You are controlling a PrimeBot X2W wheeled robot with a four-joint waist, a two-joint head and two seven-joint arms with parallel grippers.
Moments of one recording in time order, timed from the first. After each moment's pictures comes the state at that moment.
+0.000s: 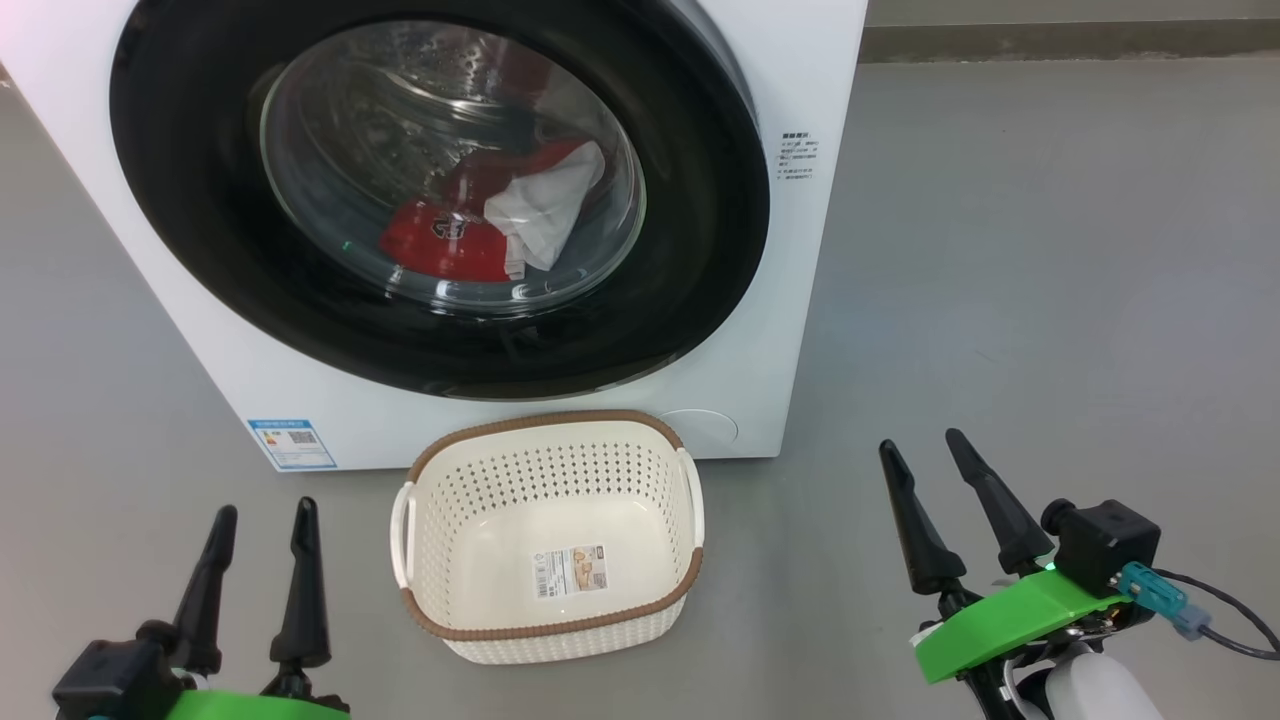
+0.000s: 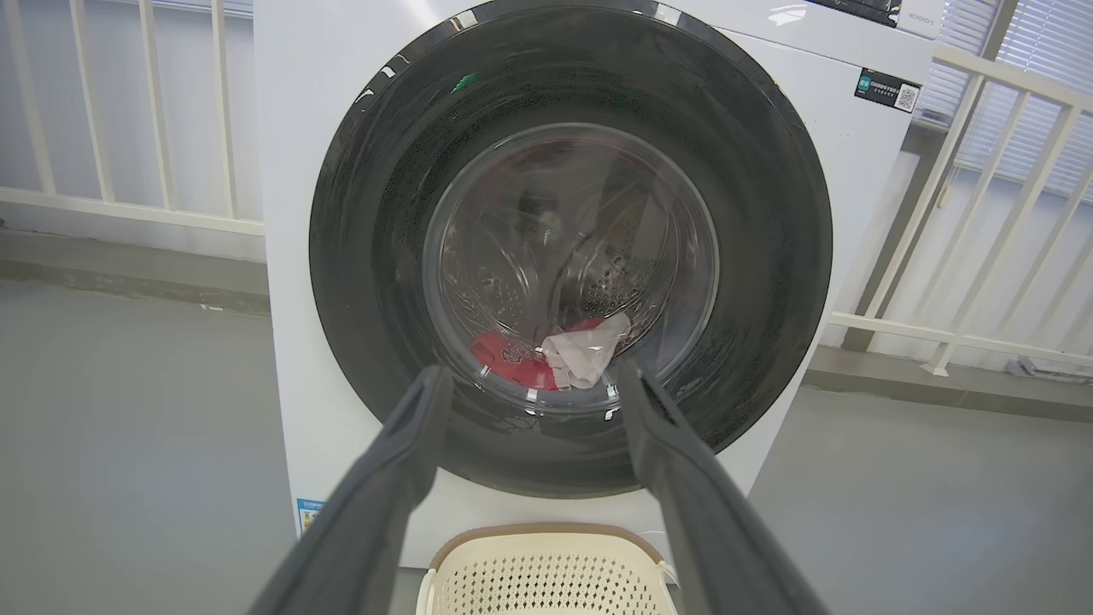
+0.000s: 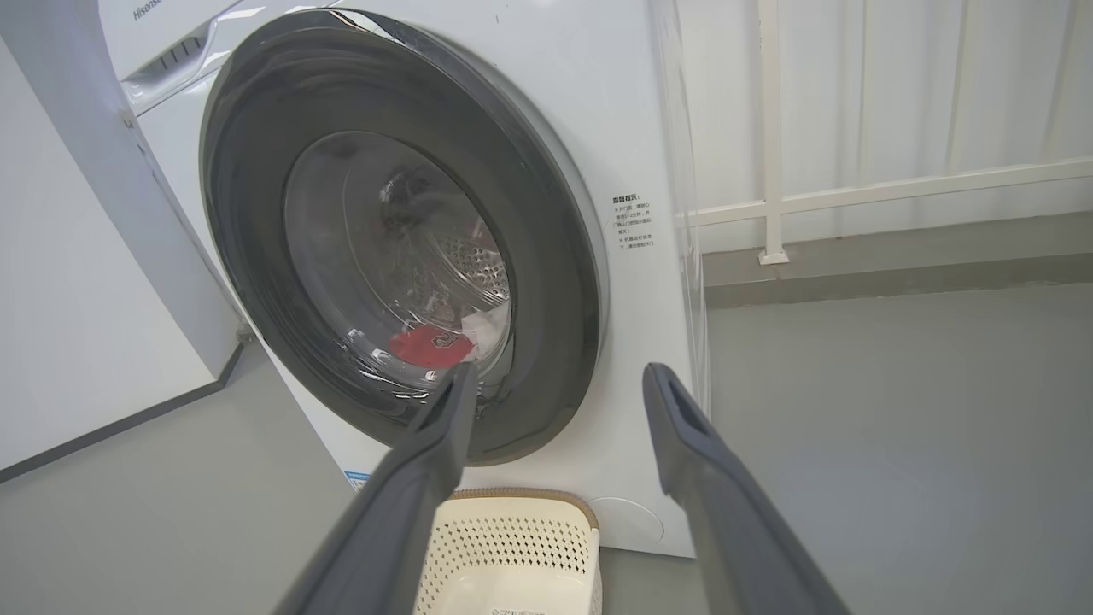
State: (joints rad) left arm -0.02 0.06 0.00 0.09 -0.34 -0.13 -0.22; right arm -0.17 -0.07 0.10 0.23 0.35 0.13 -0.23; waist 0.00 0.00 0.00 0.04
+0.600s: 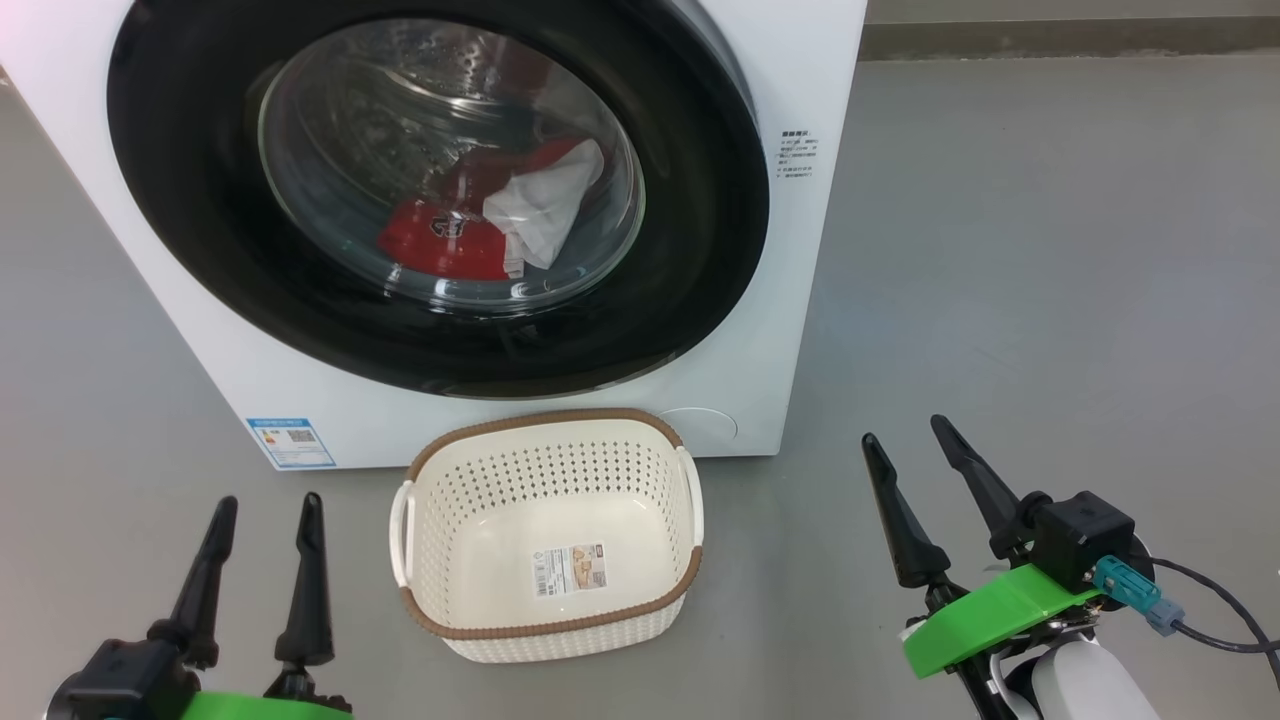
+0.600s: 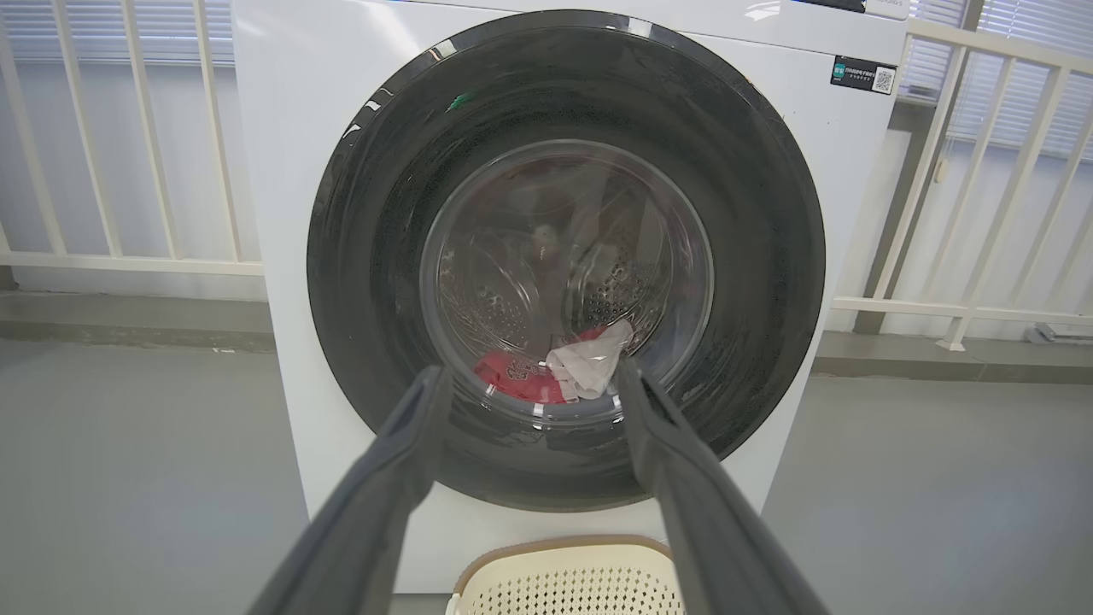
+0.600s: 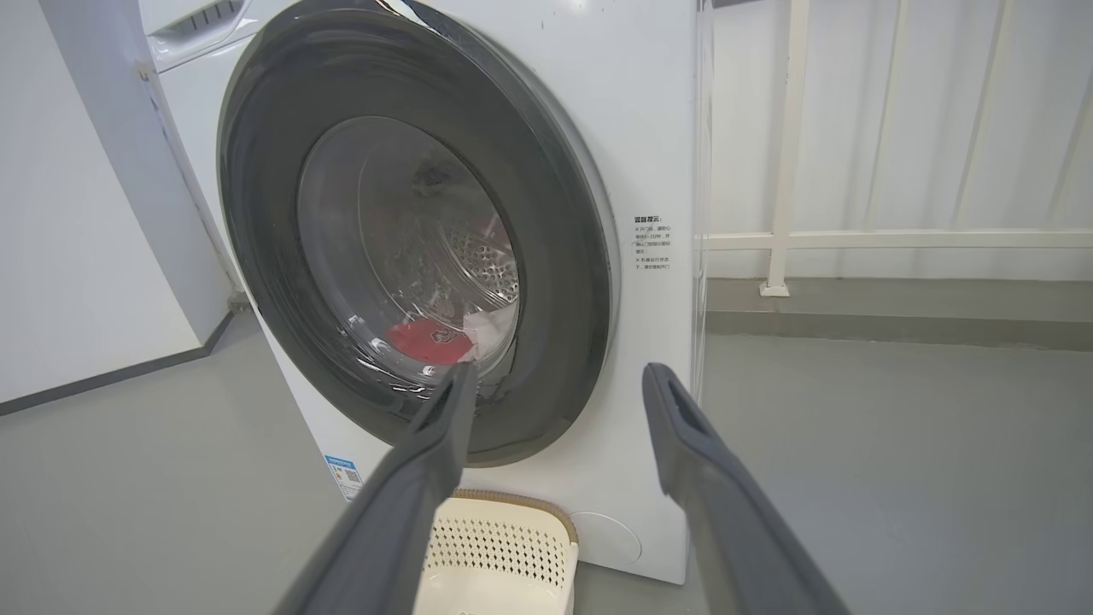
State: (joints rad) left arm -0.02 0.06 0.00 0.07 -0.24 -0.13 -0.25; right arm -0.19 -0.07 0.11 0.23 0.23 0.13 -0.25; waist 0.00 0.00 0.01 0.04
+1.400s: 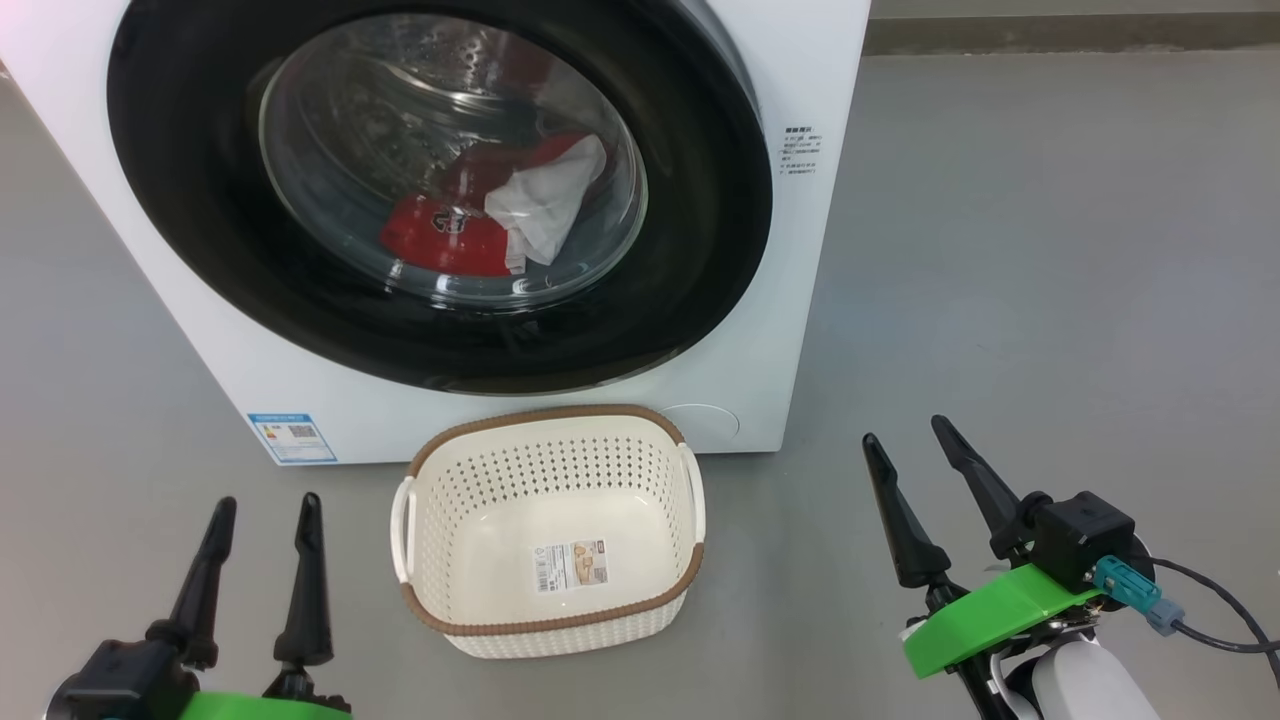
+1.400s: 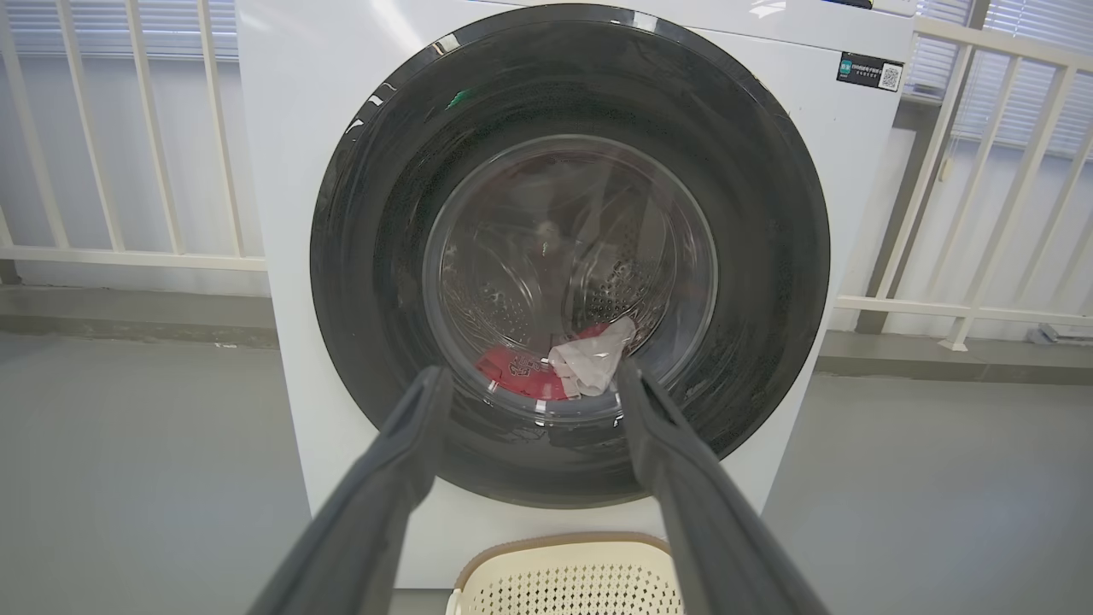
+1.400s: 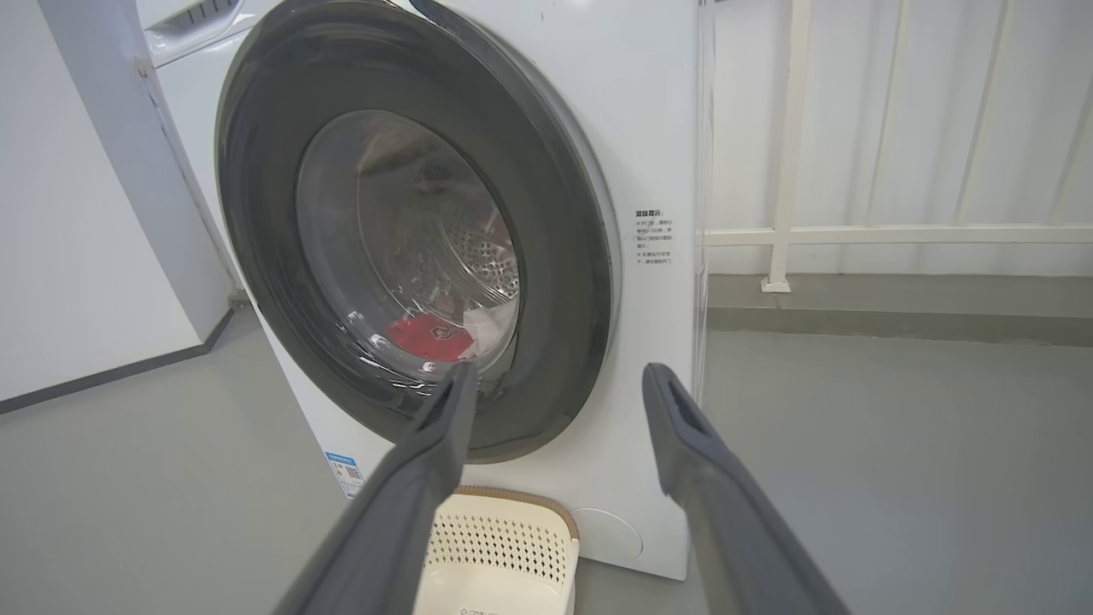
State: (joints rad) left arm -0.02 0.06 0.00 0.07 -0.25 -0.13 -0.25; right arm -0.19 -0.07 0.11 0.24 0.23 0.13 -0.25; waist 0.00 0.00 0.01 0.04
